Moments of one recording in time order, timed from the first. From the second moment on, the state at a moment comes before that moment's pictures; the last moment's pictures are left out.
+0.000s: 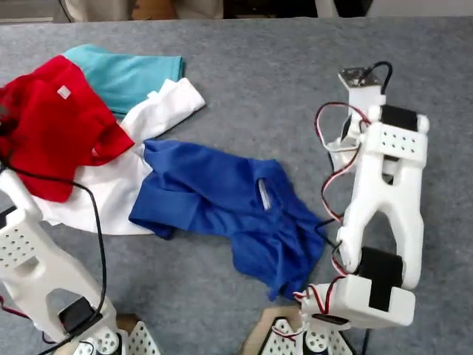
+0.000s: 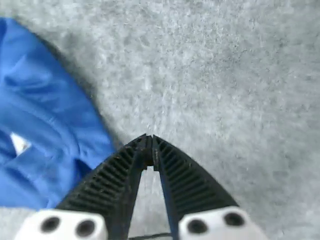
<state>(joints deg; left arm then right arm) -40.4 35.6 -56.6 94.8 -1.9 12.5 -1.0 7.8 82.1 18.7</state>
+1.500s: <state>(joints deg) -13.8 18.4 6.7 60.8 -3.8 -16.3 43.2 -30.0 92.1 2.1</state>
